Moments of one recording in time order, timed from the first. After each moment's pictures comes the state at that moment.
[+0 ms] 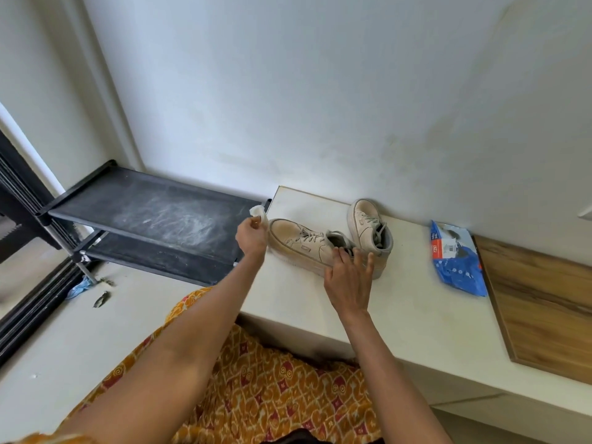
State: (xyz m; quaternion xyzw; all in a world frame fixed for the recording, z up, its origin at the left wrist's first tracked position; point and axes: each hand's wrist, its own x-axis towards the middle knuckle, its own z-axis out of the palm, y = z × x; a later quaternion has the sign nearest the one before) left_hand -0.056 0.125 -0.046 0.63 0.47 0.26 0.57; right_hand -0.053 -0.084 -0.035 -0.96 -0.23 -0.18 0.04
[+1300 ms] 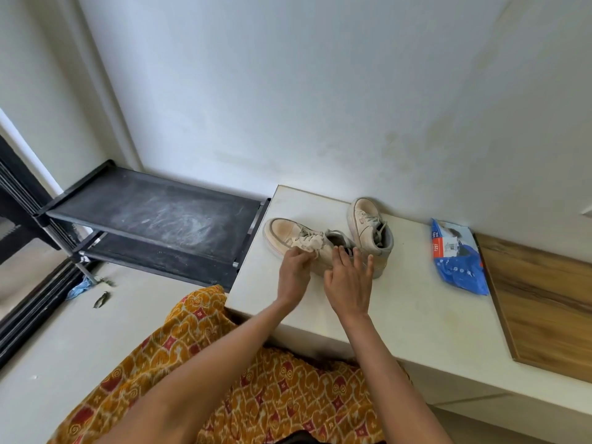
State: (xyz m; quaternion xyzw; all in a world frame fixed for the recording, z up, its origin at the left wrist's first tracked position) left_hand -0.083 0.027 -0.076 0.84 0.18 0.26 0.44; right_hand -0.056 -0.085 -0.039 -0.95 -0.24 -0.18 0.06
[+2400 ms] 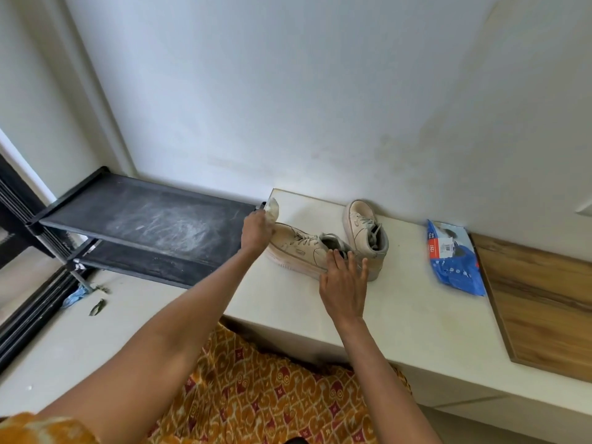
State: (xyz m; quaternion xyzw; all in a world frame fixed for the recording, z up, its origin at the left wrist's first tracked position) left_hand -0.030 0.137 -0.043 0.87 0.30 0.17 0.36; right_hand -0.055 -0.087 -0.043 -0.95 -0.24 -0.17 0.06
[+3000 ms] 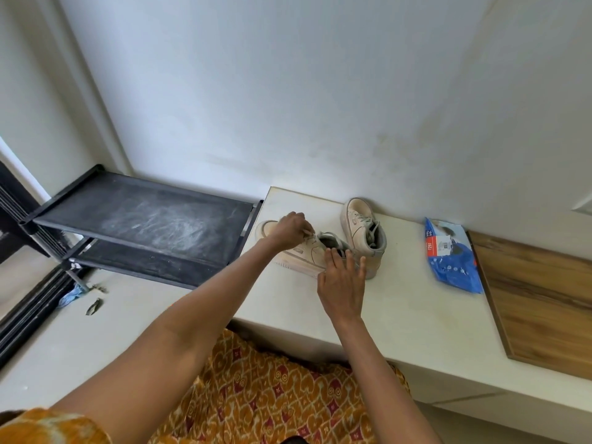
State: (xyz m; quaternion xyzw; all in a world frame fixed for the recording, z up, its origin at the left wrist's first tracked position) left_hand -0.003 0.095 -0.026 0.98 0.01 0.04 0.21; right_hand -0.054 -0.088 -0.046 -0.95 -0.24 -0.18 0.05
